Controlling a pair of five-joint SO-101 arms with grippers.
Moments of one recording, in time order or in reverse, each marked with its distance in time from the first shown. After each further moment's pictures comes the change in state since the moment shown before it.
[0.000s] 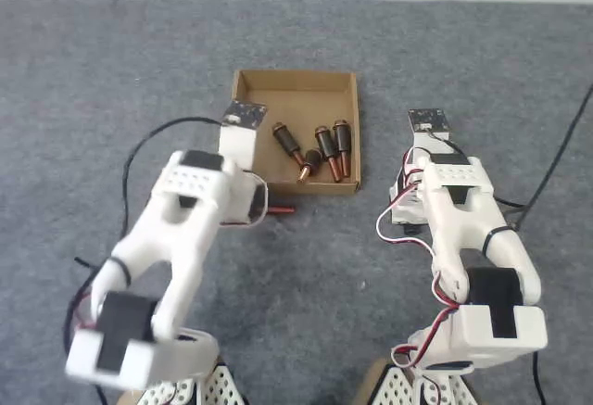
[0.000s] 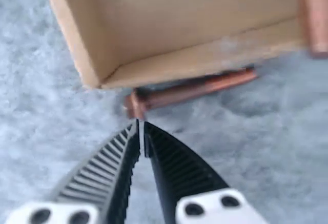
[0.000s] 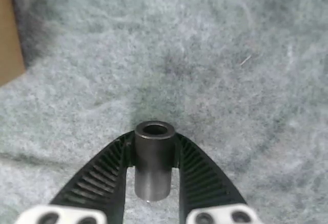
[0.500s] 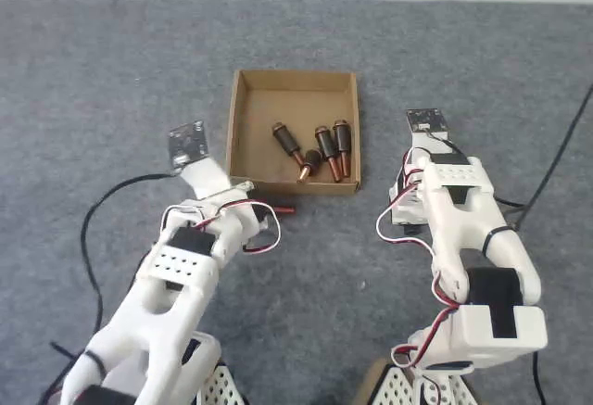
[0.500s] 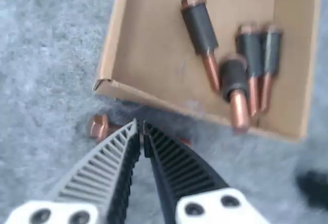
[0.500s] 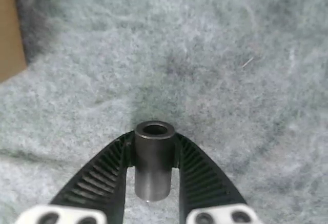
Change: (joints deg) left arm 2.6 -26.9 29.6 -31.6 37.7; right arm 0.0 0.0 0.0 0.0 1.6
